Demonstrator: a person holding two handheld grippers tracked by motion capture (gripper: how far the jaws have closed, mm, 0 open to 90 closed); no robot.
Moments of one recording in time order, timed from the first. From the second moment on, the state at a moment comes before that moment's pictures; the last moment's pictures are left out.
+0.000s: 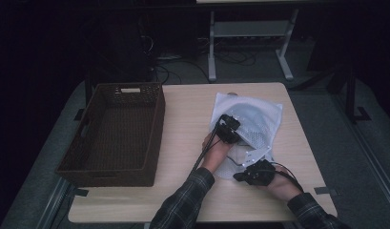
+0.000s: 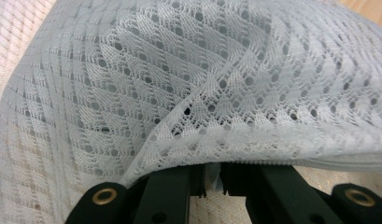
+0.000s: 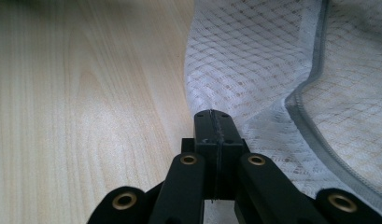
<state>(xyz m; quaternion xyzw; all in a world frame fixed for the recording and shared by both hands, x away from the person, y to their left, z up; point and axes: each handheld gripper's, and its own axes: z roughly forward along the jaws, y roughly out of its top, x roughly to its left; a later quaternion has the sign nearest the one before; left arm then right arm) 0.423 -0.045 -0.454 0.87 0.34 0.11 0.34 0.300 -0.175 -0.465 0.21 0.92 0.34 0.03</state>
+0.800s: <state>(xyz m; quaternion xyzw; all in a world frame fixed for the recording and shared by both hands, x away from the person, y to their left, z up) 0.346 0.034 -0.429 0.88 0.27 0.08 0.38 0.303 -0.173 -0.464 0.21 0.92 0.34 0.01</state>
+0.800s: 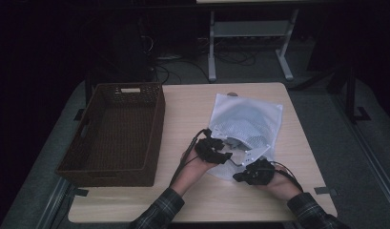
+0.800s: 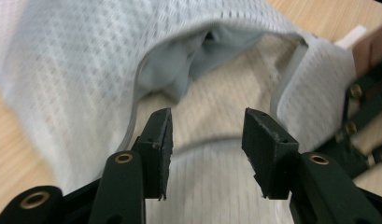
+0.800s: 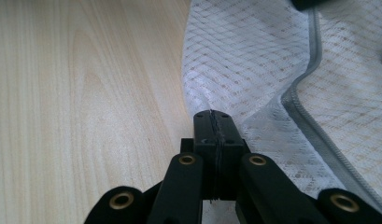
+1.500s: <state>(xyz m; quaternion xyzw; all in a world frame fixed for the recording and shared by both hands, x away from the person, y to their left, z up) 0.309 0.103 -0.442 0.87 0.31 0.09 0.37 0.340 -0.200 -0.410 0.25 0.88 0.40 0.08</state>
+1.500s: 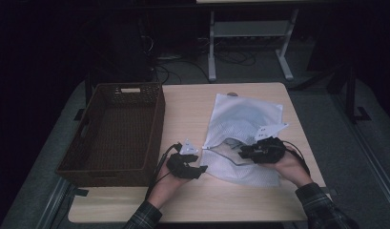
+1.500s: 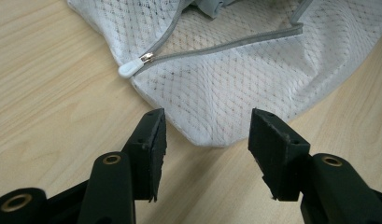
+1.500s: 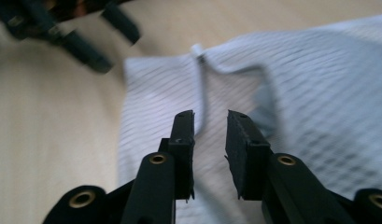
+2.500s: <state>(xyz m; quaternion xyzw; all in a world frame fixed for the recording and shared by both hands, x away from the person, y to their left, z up) 0.313 0.104 -0.439 0.86 0.31 0.09 0.39 0.347 -0.207 -0.407 0.23 0.88 0.40 0.08</state>
